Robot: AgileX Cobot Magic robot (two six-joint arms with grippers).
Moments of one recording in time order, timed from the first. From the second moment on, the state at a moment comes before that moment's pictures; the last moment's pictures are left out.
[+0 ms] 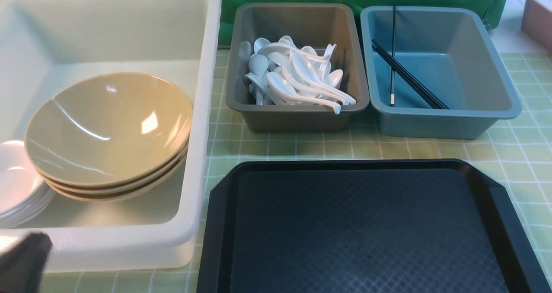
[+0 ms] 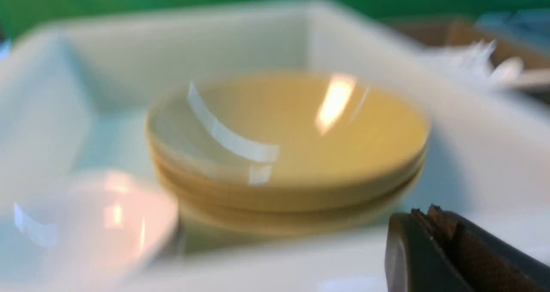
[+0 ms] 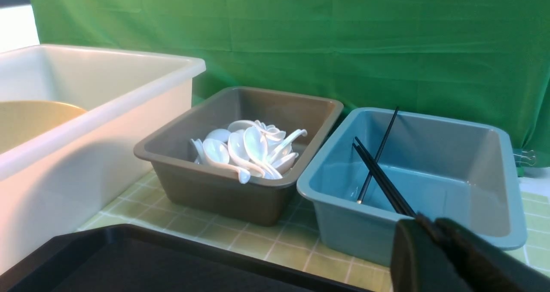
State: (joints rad) right arm 0.28 0.22 -0.23 0.18 0.00 -0.16; left arm -0.14 -0.01 0.00 0.02 0.25 0.05
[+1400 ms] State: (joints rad) right arm 0.24 0.20 -0.23 0.18 0.00 -0.16; left arm -0.09 -0.02 0.01 0.01 0.25 0.00
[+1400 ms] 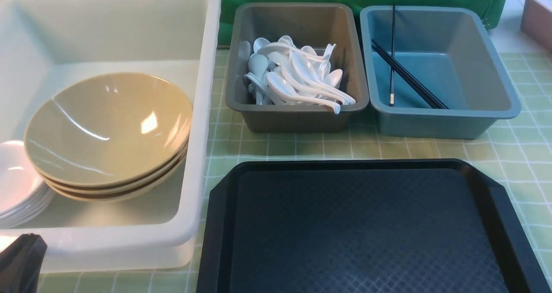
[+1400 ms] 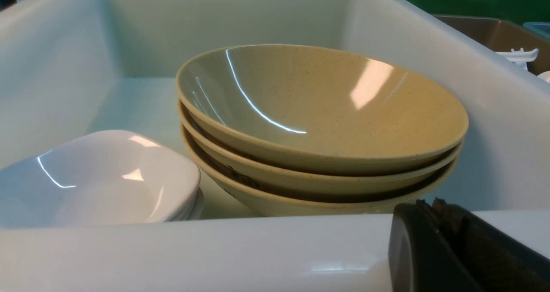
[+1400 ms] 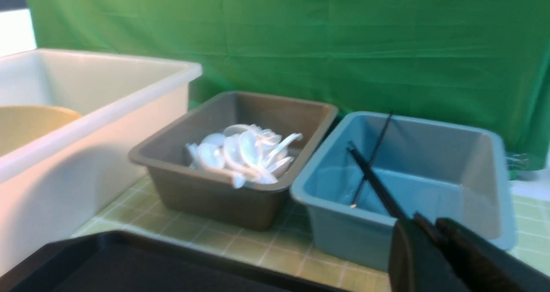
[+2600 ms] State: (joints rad) right arm -0.08 -0.01 0.00 0.14 0.29 -0.18; left arm -0.09 -0.02 0.01 0.01 0.25 0.00
